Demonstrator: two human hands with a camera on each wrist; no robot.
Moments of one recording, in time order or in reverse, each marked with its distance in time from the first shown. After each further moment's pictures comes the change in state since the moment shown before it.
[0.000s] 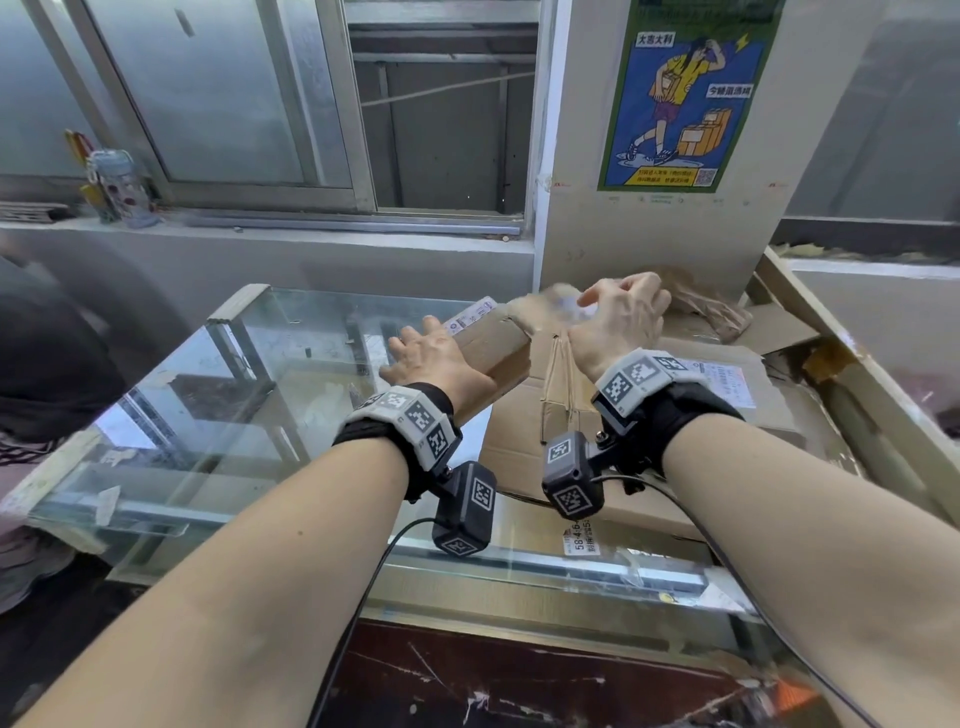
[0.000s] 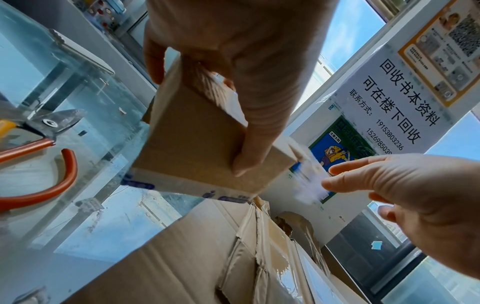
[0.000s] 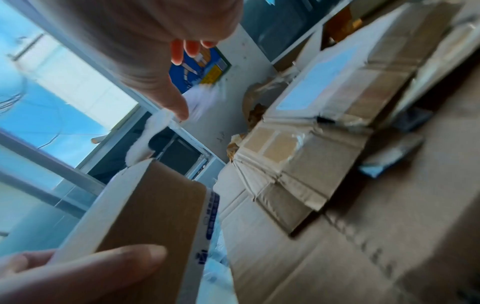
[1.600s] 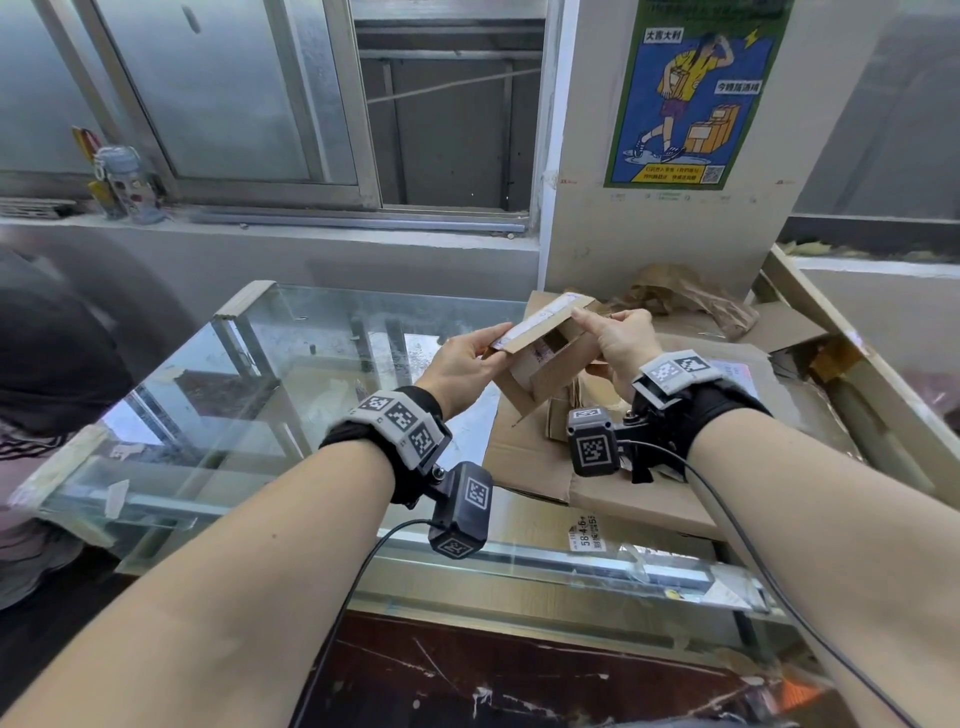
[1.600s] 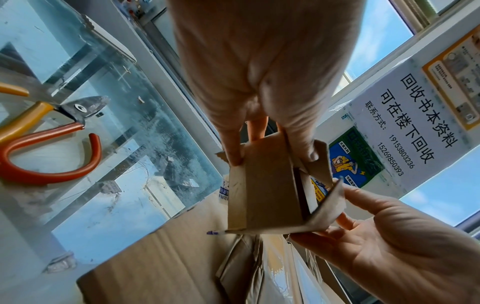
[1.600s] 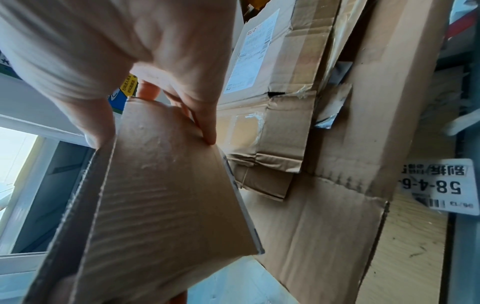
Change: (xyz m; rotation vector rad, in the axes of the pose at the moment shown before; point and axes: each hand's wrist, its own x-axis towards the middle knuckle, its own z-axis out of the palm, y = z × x) left_hand 0.005 -0.010 0.014 -0.788 -0.326 0.343; right_hand 0.020 0.028 0.033 0.862 -0.266 0.445
